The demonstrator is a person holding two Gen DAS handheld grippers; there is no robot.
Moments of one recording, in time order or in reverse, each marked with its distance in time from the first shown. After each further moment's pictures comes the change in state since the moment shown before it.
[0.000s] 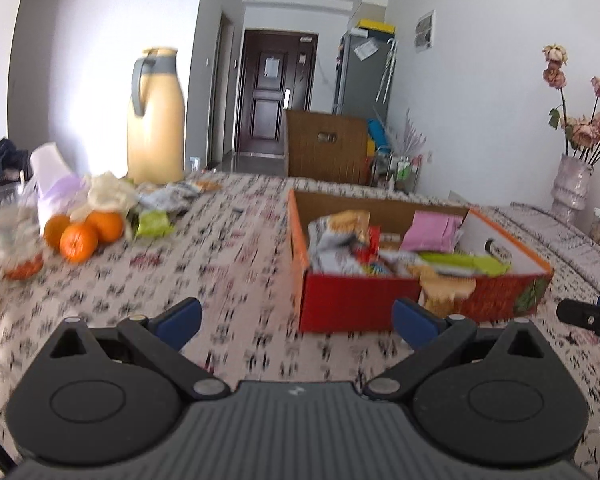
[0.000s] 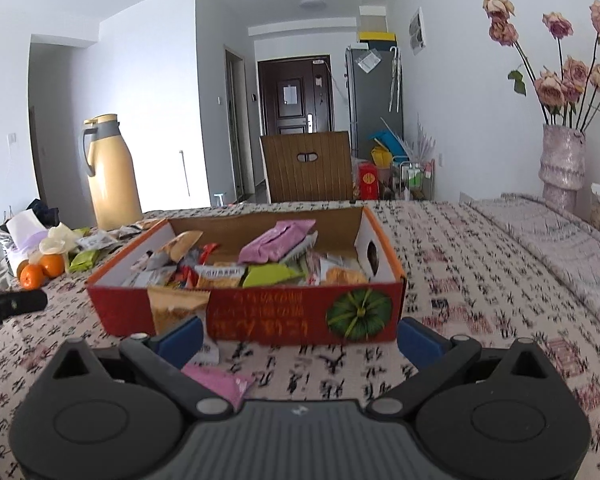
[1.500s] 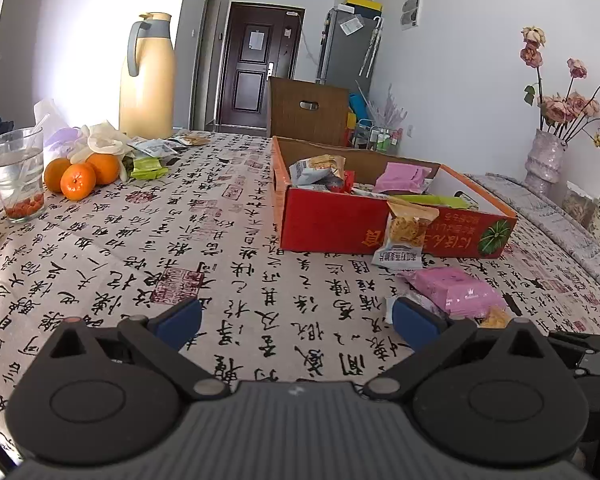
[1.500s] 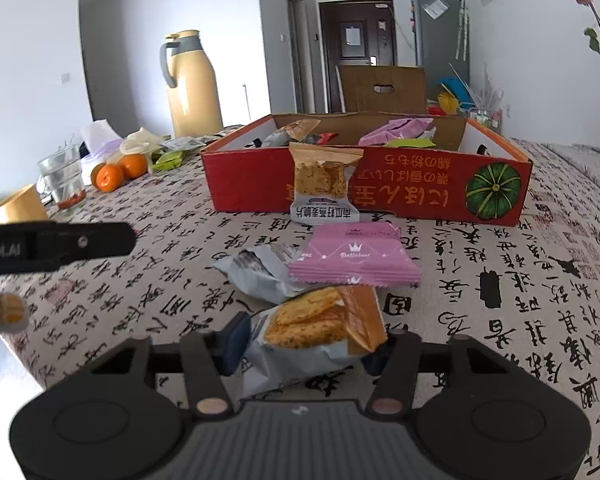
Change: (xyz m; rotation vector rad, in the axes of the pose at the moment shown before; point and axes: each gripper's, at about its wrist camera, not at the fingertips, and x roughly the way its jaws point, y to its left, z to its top) left arm -0.040 0.001 -0.044 -0.007 0.077 -0.065; right arm -0.013 0.082 -0.072 -0.082 0.191 0.170
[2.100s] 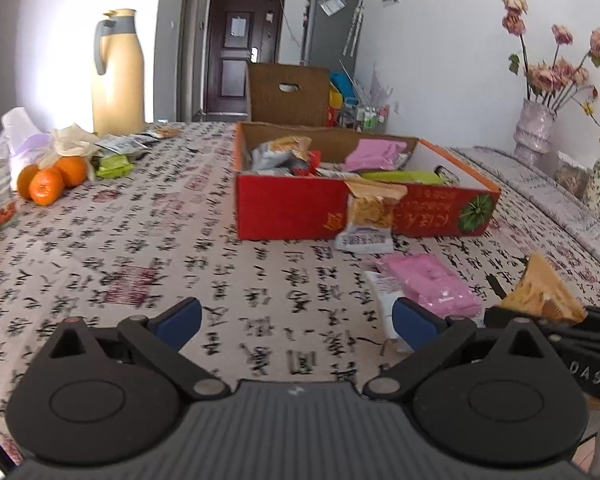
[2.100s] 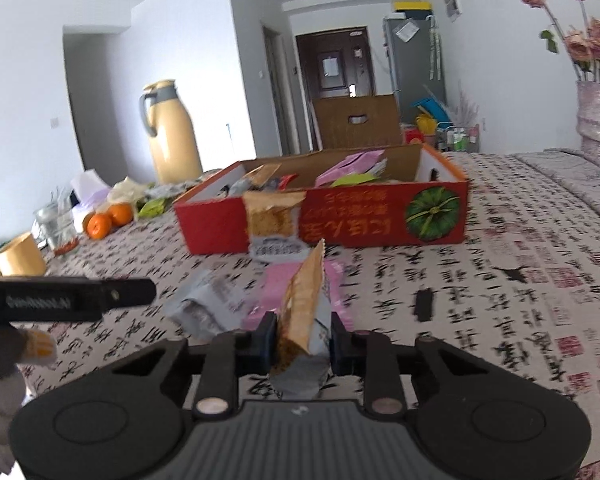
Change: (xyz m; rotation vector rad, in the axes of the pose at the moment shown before) left arm 0.022 -0.042 0.003 0.066 0.066 -0.020; right arm -0.038 -0.044 0.001 0.096 -0.120 -0.018
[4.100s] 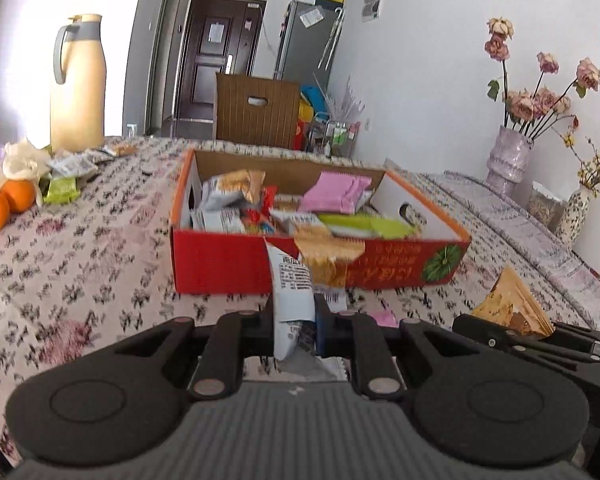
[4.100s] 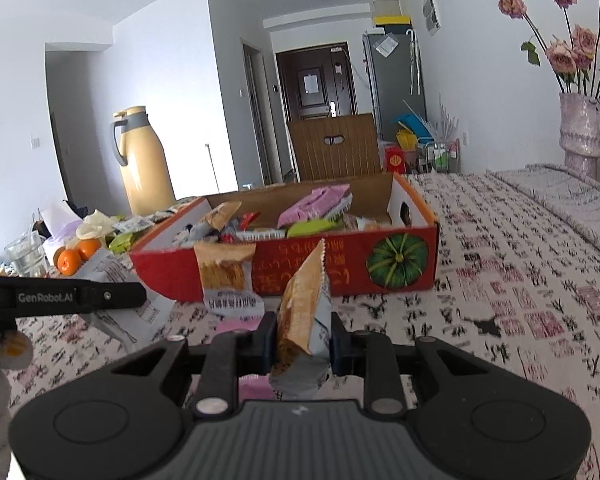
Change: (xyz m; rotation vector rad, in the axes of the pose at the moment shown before) left arm 0.024 -0.016 0.045 -0.038 -0.051 -0.102; right arm 0.020 -0.026 0.035 0.015 -0.057 -0.047
